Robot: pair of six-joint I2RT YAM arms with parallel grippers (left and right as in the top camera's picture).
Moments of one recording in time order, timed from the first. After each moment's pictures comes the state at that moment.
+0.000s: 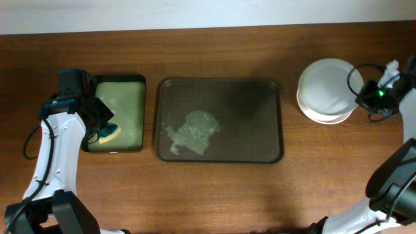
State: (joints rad) left arm 0.19 1.60 1.25 -0.88 -0.10 -0.53; right arm -0.56 1.87 1.44 -0.75 -0.32 0.06
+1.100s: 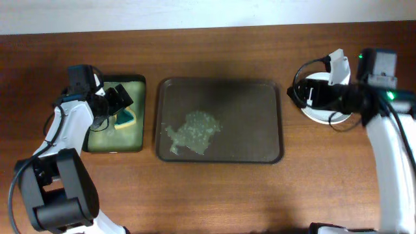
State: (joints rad) left arm 0.19 1.83 1.26 -0.58 0.15 -0.37; right arm -0.17 1.40 1.37 -0.96 -0.51 -0.01
